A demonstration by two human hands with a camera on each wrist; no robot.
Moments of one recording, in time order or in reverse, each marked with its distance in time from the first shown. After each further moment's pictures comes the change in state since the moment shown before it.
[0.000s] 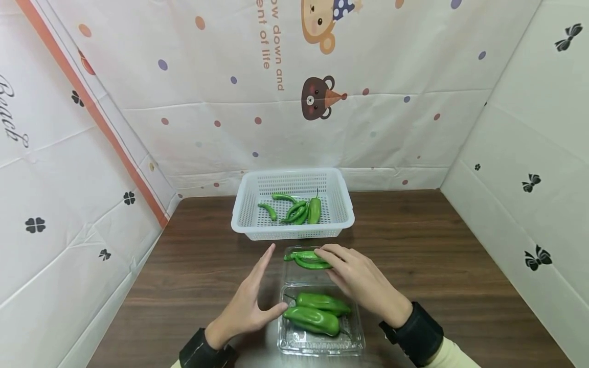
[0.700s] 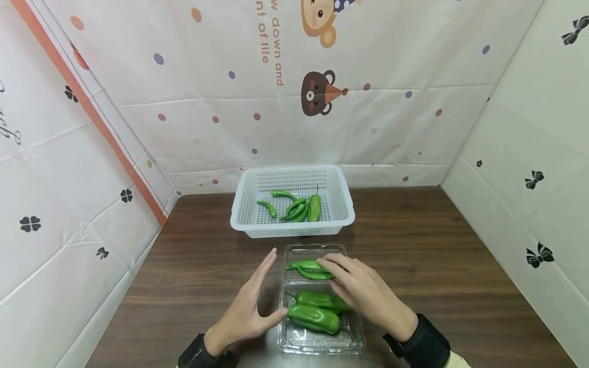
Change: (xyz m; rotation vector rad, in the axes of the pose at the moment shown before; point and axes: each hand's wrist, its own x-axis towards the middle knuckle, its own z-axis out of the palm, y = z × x) left_hand -0.008 0.001 0.006 -0.039 0.017 0.056; right_hand -0.017 -0.010 0.006 0.024 0.036 0.009
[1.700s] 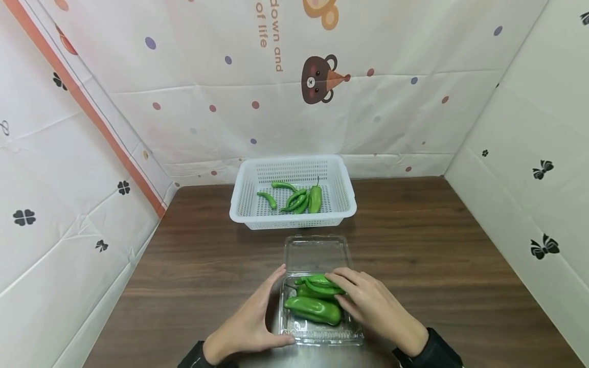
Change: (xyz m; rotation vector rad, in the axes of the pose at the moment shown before) left_hand -0.024 0.002 0.012 -0.053 -0.245 -0.143; right_hand -0.035 -0.008 0.012 0.031 -0.090 0.055
